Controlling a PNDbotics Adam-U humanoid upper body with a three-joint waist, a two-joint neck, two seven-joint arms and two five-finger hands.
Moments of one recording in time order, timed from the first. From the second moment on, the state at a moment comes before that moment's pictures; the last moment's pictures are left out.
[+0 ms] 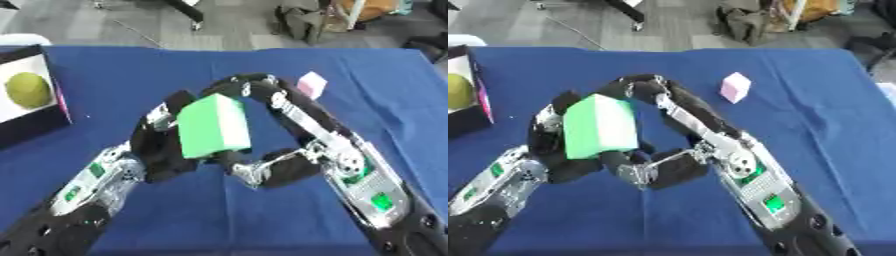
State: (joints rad) left arm -0.58 0.32 -0.63 -1.62 0.94 0.31 -0.46; right arm -0.38 -0.25 0.43 -1.98 0.23 -0.32 0.22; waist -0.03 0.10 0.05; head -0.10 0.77
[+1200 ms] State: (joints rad) left arm -0.57 0.32 -0.61 -1.62 1.01 0.27 -0.44; right arm -0.34 -0.25 0.40 -1.98 0.21 -0.30 0.21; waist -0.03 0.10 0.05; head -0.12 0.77
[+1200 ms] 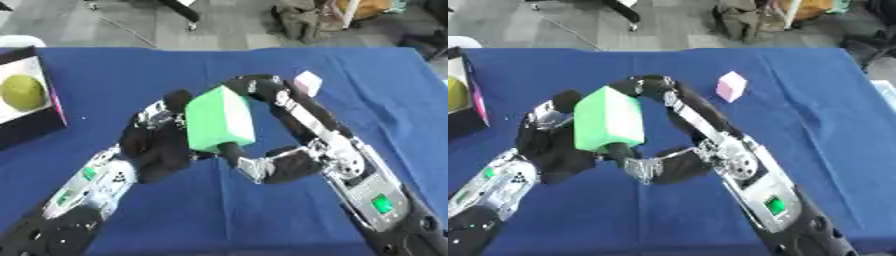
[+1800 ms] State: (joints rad) left arm -0.57 0.33 -0.60 -1.64 1.04 0.26 -0.44; right arm -0.34 -0.25 0.40 -1.98 0.21 -0.30 0.20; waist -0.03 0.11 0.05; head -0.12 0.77
